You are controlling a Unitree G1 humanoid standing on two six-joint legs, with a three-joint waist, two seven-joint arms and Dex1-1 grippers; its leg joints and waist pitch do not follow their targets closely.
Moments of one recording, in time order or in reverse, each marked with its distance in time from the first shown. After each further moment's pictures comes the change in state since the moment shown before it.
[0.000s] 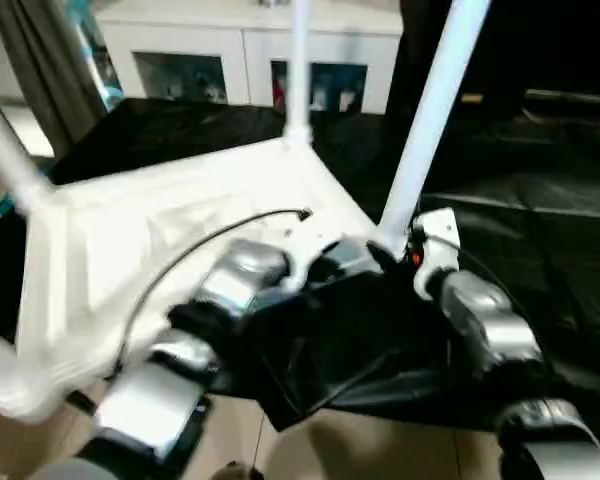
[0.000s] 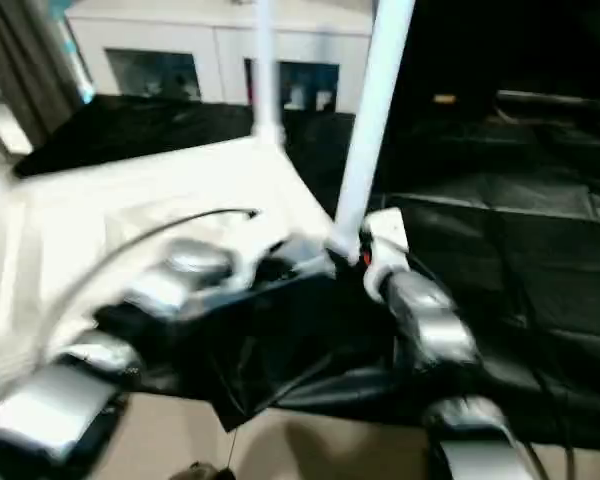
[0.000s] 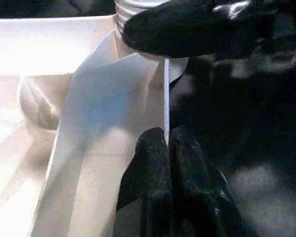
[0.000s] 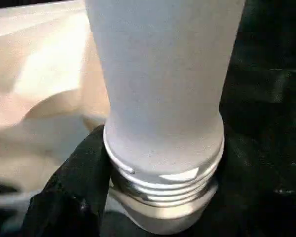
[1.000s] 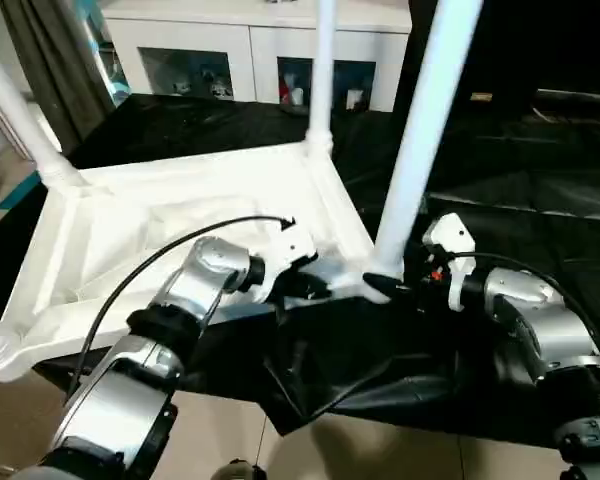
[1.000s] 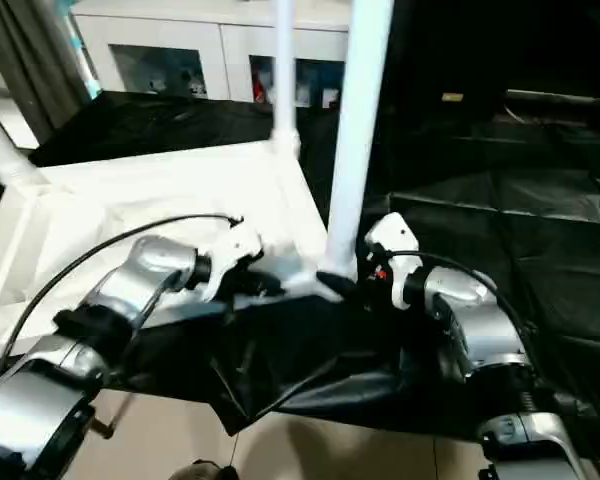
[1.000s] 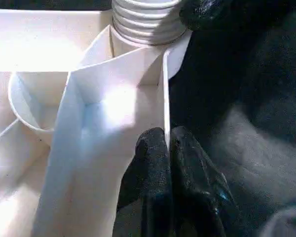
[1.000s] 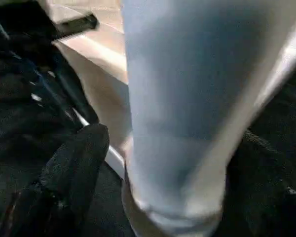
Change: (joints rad) left arm 0.091 0.206 -0.051 -0.135 -0.041 -0.121 -0.490; right arm 0.124 -0.304 0.155 -0.307 0.092 0.065 0.715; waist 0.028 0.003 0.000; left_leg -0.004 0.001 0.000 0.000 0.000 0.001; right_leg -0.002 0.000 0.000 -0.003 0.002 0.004
